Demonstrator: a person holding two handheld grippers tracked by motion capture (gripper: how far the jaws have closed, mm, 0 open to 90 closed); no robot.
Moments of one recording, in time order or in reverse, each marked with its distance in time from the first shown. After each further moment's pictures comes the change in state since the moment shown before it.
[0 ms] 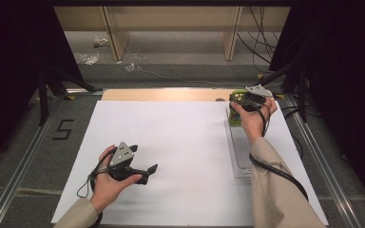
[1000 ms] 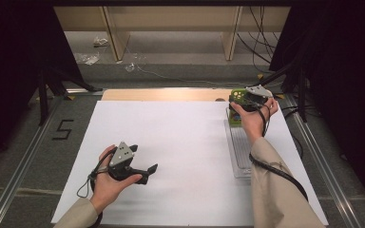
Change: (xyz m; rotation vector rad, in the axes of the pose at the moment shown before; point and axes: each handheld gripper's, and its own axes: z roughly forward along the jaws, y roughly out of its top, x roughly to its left) left arm 0.000 0.000 0.000 0.000 0.000 0.000; right arm -0.002 -0.002 0.002 0.009 0.001 0.012
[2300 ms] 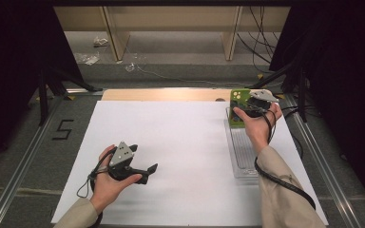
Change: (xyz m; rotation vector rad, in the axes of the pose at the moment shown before) left arm 0.000 0.001 0.000 -0.002 0.006 -0.004; right arm 0.005 -0.001 -0.038 0.027 0.056 0.026
